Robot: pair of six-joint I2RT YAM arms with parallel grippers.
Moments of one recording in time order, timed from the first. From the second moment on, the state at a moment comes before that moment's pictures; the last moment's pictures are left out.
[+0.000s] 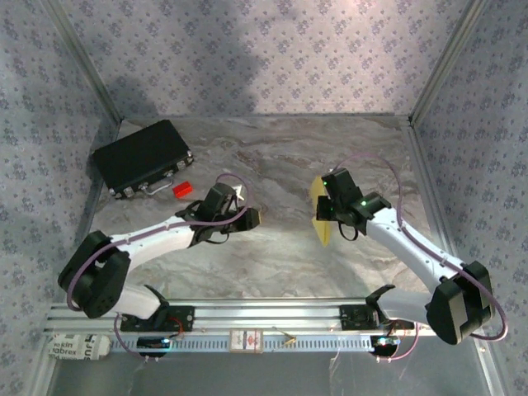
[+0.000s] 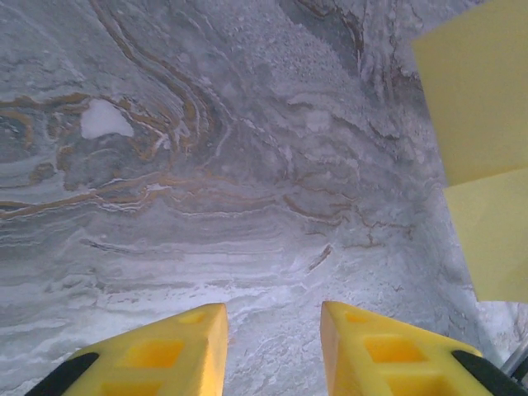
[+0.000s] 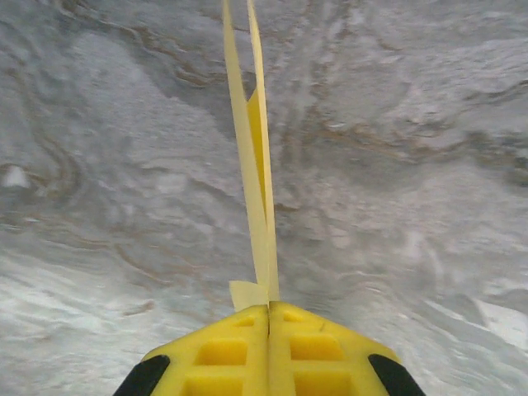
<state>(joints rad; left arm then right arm) -0.71 1.39 0.72 -0.08 0.19 -0.76 0.53 1.22 0.92 -0.70 0.19 0.47</state>
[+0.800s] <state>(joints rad) -0.65 0.99 0.57 -0.25 -0.15 -0.91 0.89 1.80 1.24 -0.83 0.52 0.52</state>
